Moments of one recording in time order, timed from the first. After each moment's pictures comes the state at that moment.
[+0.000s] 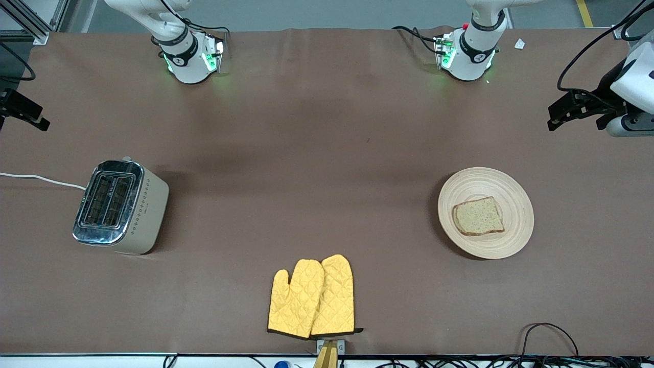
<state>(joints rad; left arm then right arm) 0.07 -0.01 -0.18 -1.52 0.02 1.50 -0.11 -0.02 -0.07 -0.09 -1.57 0.00 1.54 0.01</state>
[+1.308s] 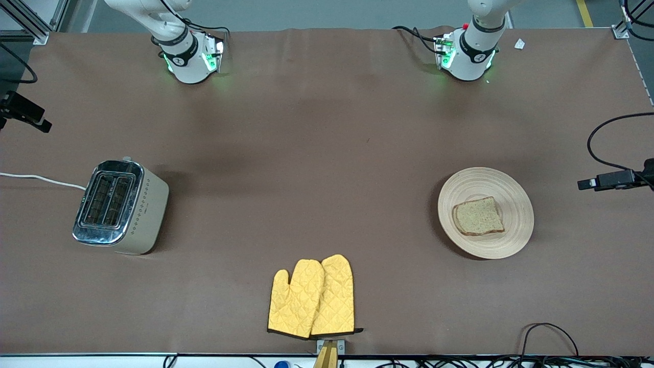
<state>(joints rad) 0.54 0.45 -0.17 -1.51 -0.47 1.60 0.38 -0.02 -0.06 -0.09 -1.57 0.00 1.53 0.01</state>
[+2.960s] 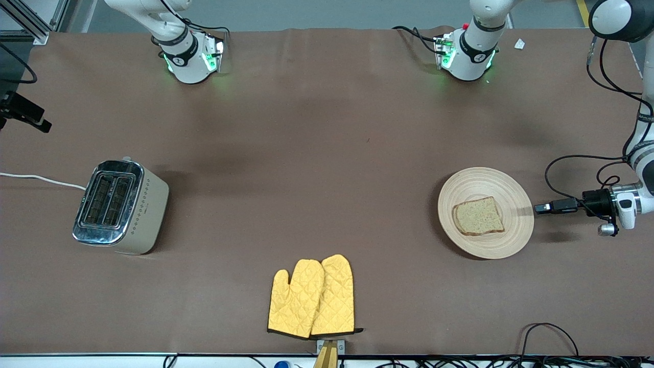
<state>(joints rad) 0.63 0.84 -0.18 -1.50 -0.69 1.73 0.73 -0.02 -0.06 -0.09 -1.57 0.00 1.53 0.01</state>
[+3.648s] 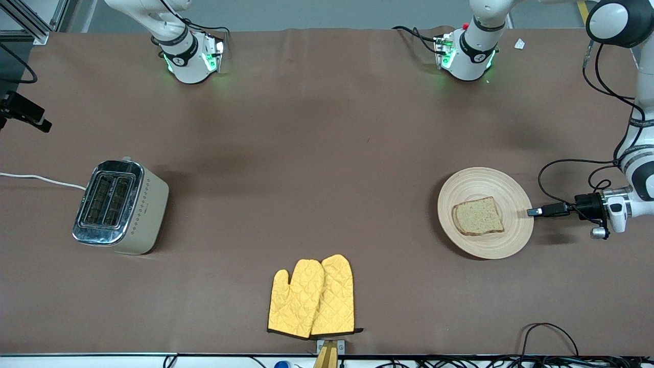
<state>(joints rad) 0.62 0.88 -0.19 -1.50 -0.69 1.76 0.73 -0.02 -0.06 -0.09 -1.57 0.00 1.53 0.01</state>
